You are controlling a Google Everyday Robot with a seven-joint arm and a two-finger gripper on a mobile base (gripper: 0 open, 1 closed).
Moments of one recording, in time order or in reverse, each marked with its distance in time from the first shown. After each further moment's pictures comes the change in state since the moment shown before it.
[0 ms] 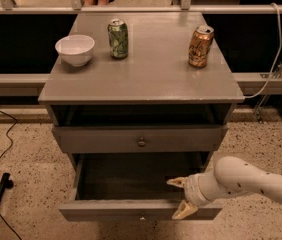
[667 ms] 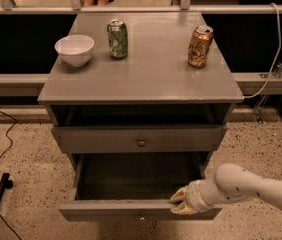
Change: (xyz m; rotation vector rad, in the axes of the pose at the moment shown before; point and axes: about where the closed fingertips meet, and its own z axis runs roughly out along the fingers) arm 0.031 0.010 0.035 -0.032 -0.029 0.101
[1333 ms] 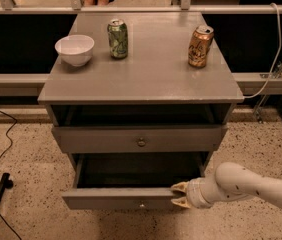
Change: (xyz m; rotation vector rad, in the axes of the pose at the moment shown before) arm 0.006 -0.007 0.005 0.018 0.006 0.005
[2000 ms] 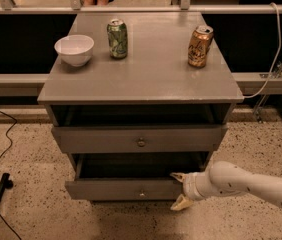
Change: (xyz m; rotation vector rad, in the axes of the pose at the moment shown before) arm 0.019 -0.047 0.018 0.116 0.044 -0.020
